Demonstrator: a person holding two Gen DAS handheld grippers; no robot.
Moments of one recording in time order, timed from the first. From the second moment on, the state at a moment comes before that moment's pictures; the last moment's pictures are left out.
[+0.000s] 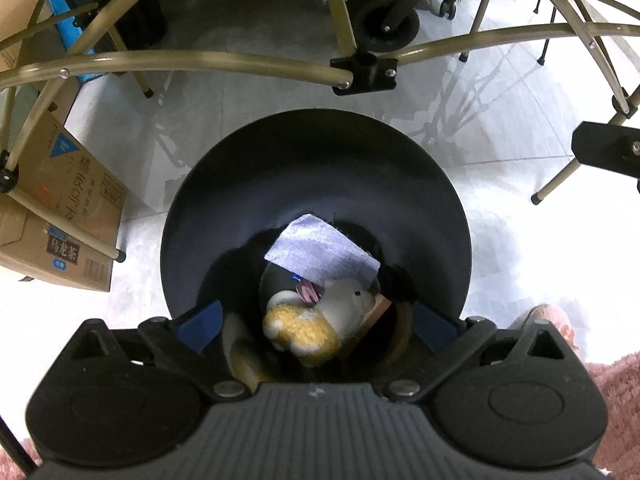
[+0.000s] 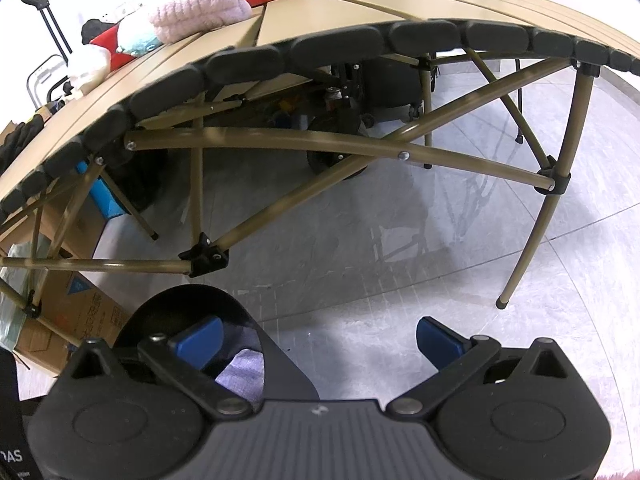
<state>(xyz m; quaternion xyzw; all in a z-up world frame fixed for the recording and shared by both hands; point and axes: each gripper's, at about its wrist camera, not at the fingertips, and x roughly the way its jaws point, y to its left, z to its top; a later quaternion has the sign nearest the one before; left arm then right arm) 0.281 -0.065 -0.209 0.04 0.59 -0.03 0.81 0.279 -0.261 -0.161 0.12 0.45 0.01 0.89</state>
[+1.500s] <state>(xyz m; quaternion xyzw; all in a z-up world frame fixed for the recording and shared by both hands) 0.215 -0.049 -0.087 0.07 0.49 -0.03 0.87 0.238 -0.241 -0.093 0.08 0.40 0.08 0.91</state>
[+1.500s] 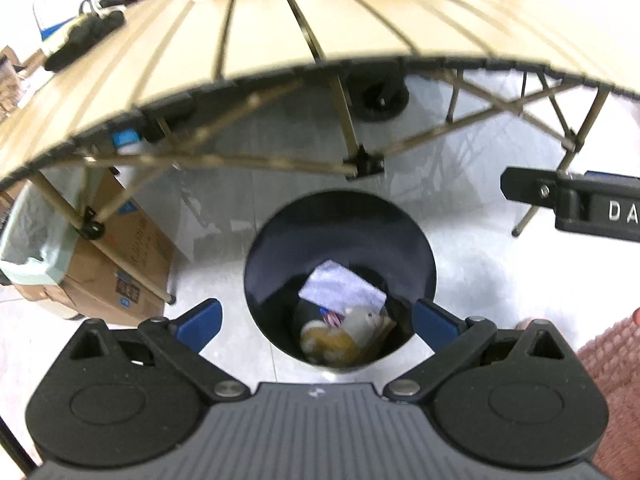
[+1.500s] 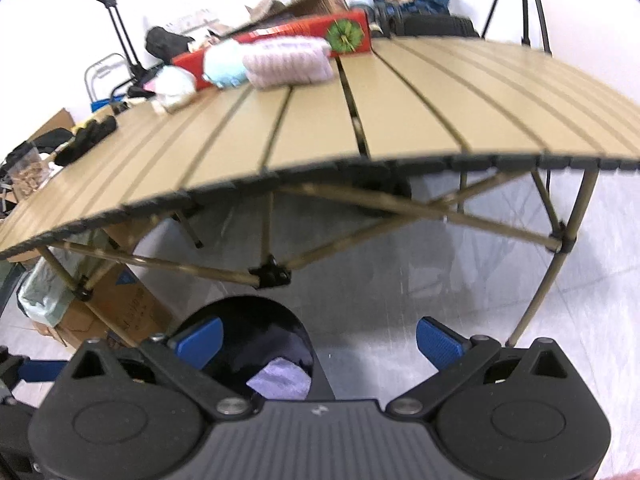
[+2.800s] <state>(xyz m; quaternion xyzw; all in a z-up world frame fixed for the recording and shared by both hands) 0.308 0.004 0.047 -0.07 0.30 0.06 0.95 0.329 -0.225 0.024 0.09 0.21 0.10 0.97</state>
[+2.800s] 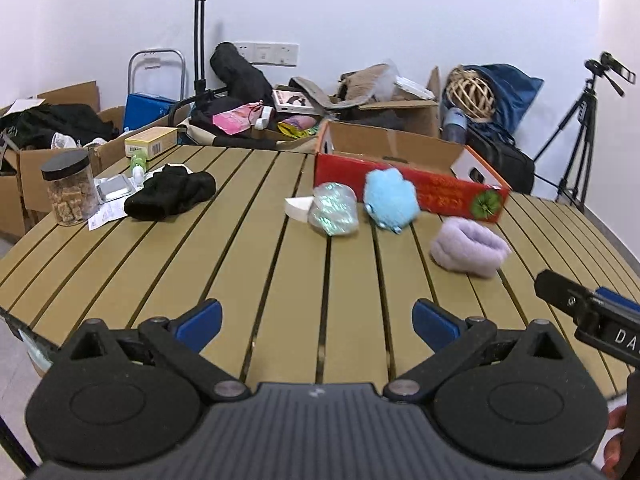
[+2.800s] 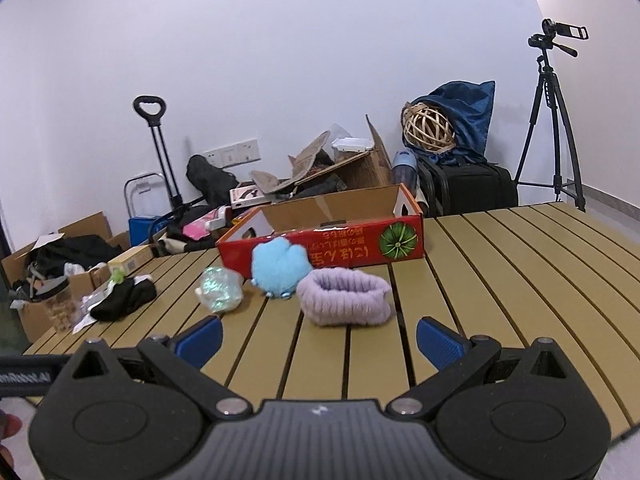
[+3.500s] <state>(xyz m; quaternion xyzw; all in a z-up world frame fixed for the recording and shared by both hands) 0.389 0.025 0.027 -0.08 0.25 0.11 0.96 0.461 -0.188 -0.016 0.08 0.25 0.05 0.96</state>
